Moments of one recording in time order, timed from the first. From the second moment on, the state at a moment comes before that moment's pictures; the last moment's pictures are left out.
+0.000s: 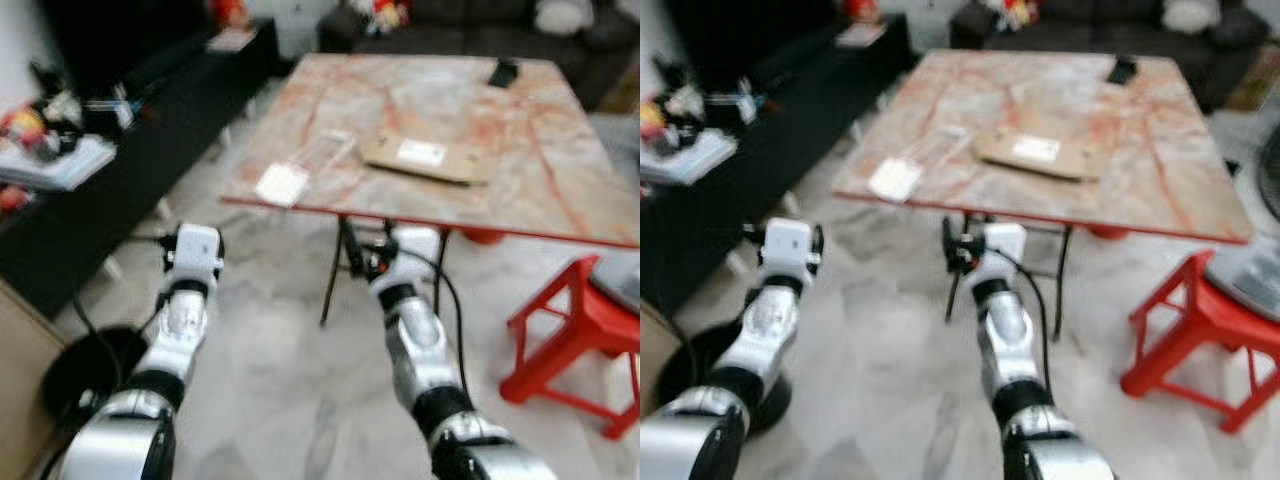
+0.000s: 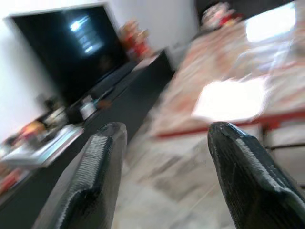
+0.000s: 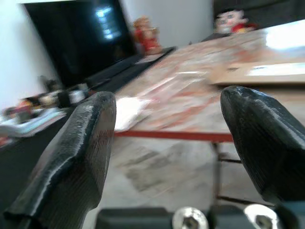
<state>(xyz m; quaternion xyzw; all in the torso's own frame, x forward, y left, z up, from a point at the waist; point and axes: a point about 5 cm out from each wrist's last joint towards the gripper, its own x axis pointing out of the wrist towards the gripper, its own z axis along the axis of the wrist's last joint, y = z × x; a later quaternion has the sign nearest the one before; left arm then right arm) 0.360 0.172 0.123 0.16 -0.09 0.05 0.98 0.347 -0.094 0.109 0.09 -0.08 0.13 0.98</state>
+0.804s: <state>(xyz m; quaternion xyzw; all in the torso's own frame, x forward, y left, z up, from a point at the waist) 0.357 0.183 0.120 0.18 -0.09 0.05 0.98 0.346 -0.073 0.121 0.09 -0.11 0.17 0.98</state>
